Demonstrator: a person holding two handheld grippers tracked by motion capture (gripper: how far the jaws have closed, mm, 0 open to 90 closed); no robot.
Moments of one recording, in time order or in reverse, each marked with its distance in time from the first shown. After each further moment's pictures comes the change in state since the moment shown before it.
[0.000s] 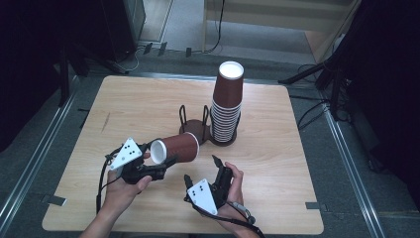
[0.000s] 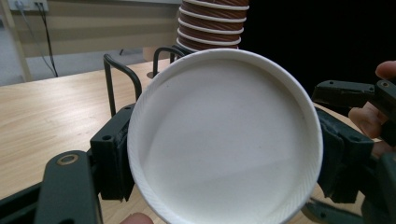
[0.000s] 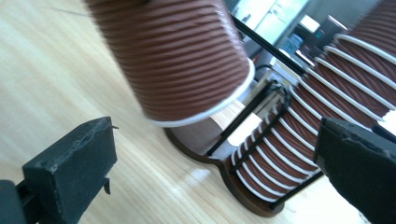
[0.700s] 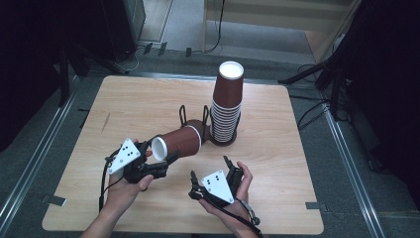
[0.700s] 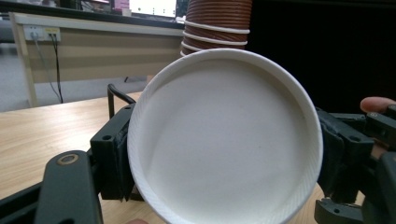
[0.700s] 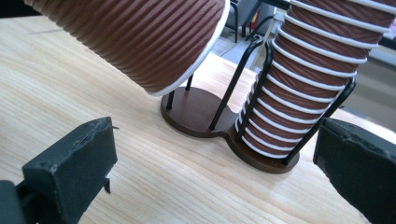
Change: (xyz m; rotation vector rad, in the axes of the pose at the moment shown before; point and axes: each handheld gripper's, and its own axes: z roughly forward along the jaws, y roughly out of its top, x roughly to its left) left arm -0.004 -0.001 0.004 -0.129 0.005 -0.016; right arm -0.021 0.004 -0.006 0.118 0.008 0.294
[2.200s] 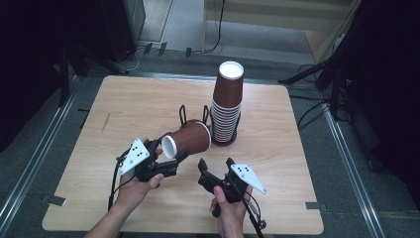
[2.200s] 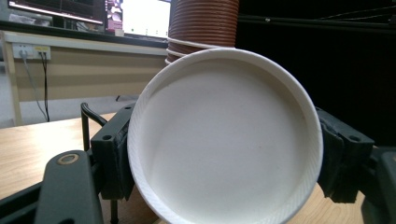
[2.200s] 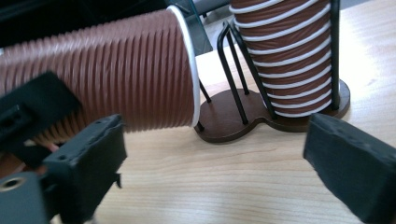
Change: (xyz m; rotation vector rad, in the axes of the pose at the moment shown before) left arm -0.011 -0.008 0.022 -0.084 -0.029 -0.006; right arm -0.029 0.008 -0.005 -0.003 0.086 0.709
